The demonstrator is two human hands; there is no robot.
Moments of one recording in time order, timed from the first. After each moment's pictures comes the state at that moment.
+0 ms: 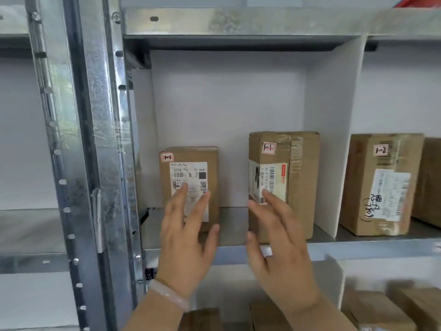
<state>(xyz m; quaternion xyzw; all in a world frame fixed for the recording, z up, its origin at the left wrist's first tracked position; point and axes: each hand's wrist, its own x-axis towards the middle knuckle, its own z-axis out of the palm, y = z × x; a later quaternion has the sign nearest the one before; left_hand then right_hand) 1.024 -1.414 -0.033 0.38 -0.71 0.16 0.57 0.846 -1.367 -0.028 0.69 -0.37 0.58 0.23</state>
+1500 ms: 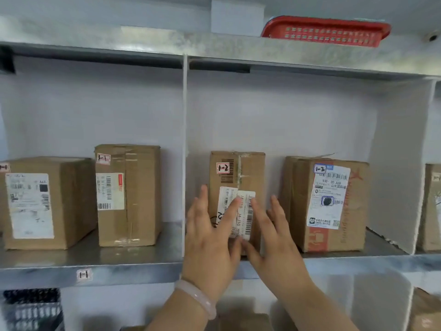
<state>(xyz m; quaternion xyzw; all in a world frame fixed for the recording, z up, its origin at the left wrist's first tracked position) 0.690 -1.393 -0.016 0.39 -0.74 0.14 0.53 0.538 -1.379 -0.023 0.70 -0.48 0.50 0.16</state>
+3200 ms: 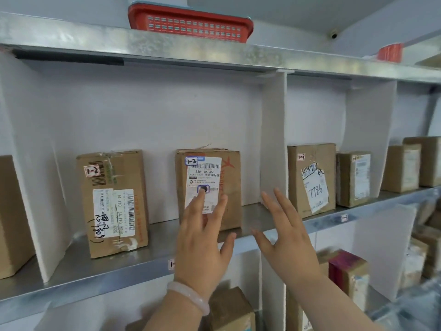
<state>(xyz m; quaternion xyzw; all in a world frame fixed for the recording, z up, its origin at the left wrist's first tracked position) 0.500 -1.362 -0.023 0.32 -0.79 0.11 0.52 0.327 -1.294 -0.030 0.59 -0.57 0.51 0.24</state>
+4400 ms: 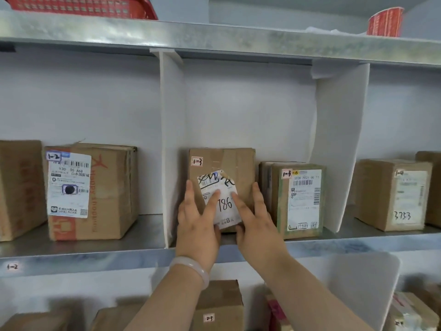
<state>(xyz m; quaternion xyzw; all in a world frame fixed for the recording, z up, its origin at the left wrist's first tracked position) 0.197 -1.379 -0.024 0.49 -0.72 0.08 0.49 0.054 -1.357 -0.019 0.70 -0.58 0.40 0.12</state>
